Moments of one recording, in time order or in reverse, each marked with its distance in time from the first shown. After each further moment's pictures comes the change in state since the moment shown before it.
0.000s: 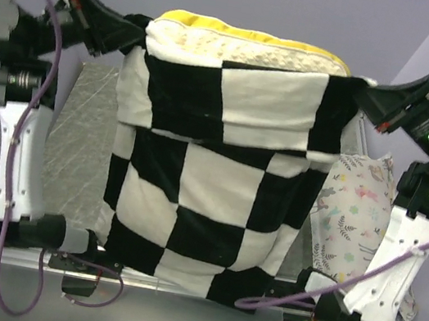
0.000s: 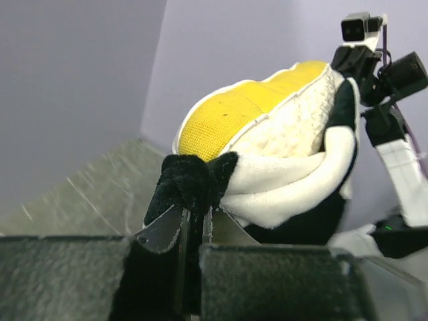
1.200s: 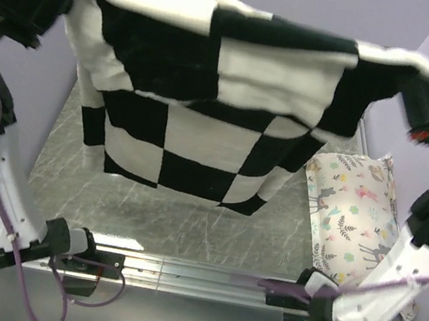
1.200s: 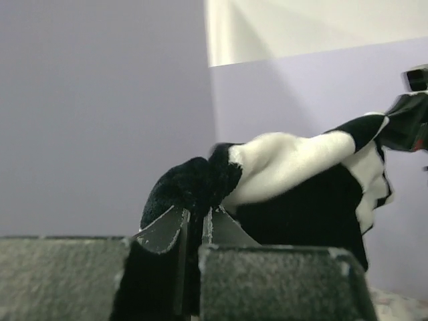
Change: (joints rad) left arm 0.359 0.031 0.271 0.461 -0.161 -0.353; right arm -0.295 0.103 0.361 0.327 0.080 0.335
